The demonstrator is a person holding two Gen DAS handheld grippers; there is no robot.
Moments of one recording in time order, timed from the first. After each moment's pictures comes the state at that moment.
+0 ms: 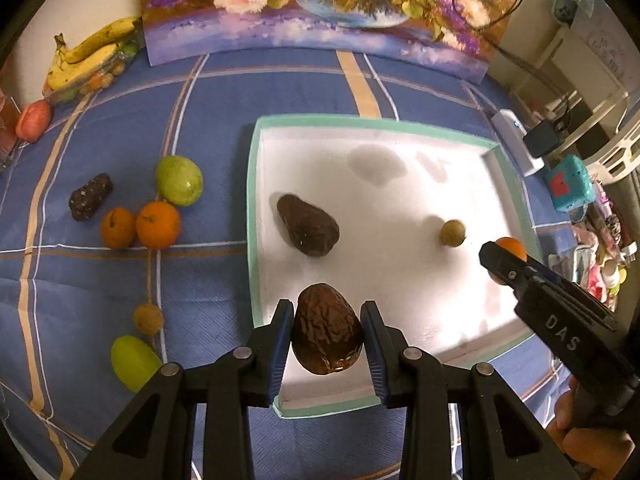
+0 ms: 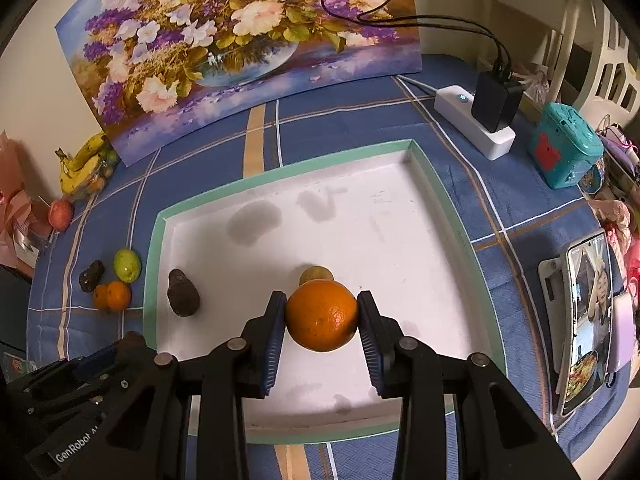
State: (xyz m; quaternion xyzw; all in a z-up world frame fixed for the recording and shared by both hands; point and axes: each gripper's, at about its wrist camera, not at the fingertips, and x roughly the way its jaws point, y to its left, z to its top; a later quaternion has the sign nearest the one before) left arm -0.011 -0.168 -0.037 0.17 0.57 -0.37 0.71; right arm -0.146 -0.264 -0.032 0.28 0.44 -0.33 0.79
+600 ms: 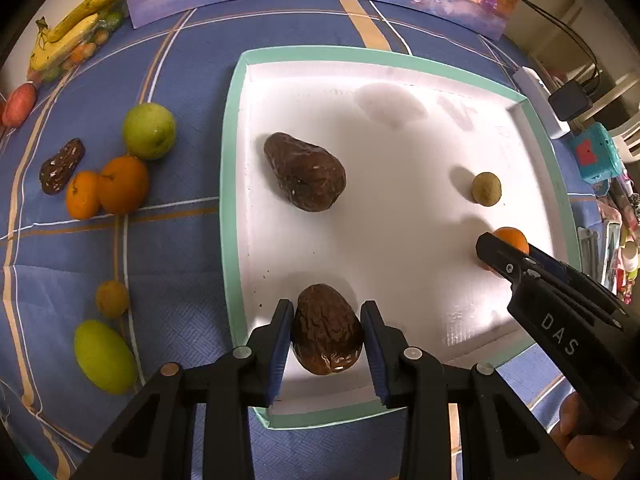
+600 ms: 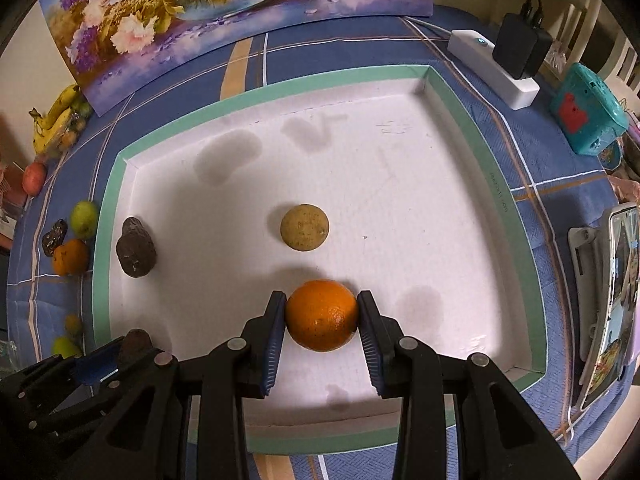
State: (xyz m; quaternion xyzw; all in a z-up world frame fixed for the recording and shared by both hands) left arm -0.021 -0.184 -0.081 0.20 0.61 -0.35 0.68; right arm -0.135 -0.266 -0.083 0.28 0.50 -0.33 0.75
